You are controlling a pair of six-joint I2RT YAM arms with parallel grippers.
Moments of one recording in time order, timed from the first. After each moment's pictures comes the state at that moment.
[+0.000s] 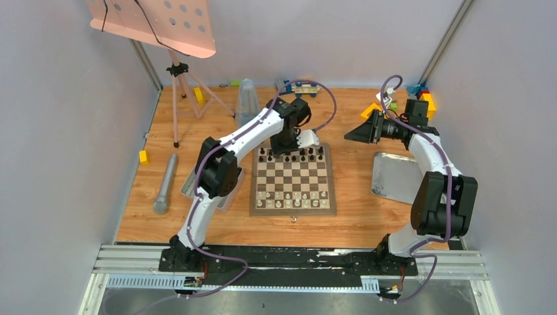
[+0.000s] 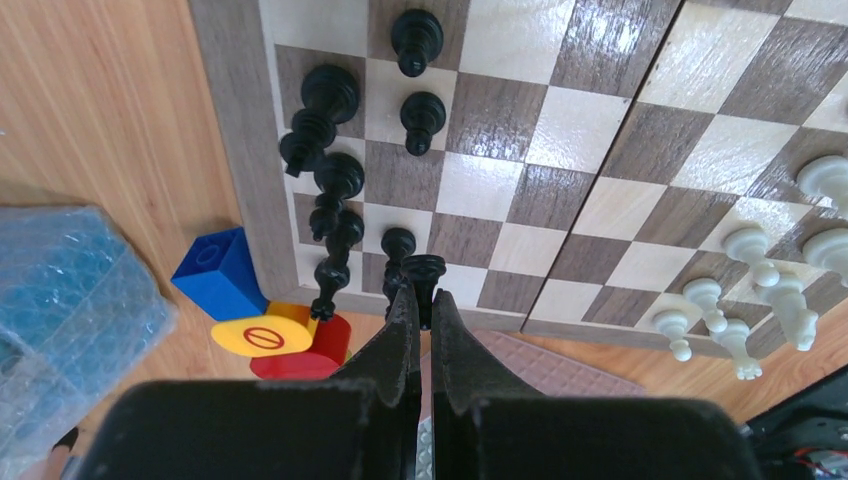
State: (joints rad) left arm -0.73 2.26 2.14 -1.31 0.03 0.71; right arm -0.16 1.57 1.14 -0.34 -1.33 0.09
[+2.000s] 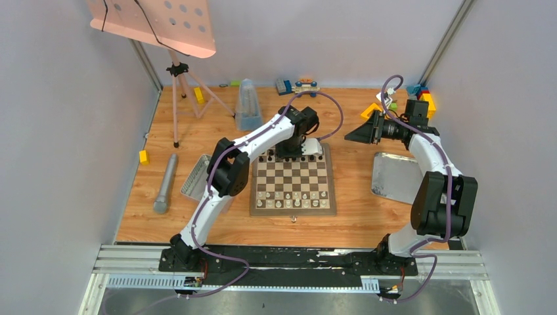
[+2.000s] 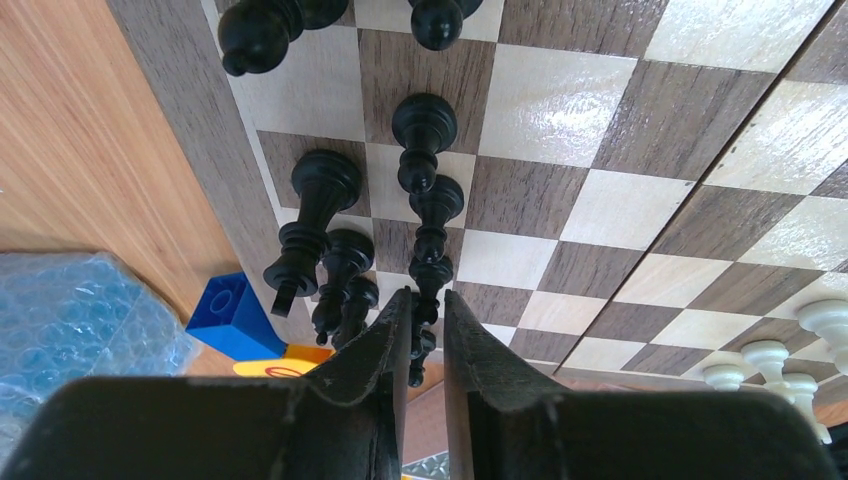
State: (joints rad) left arm -0.77 2.40 2.21 -1.32 -0.10 0.74; right arm -0.17 1.57 1.14 -0.34 -1.37 0.08
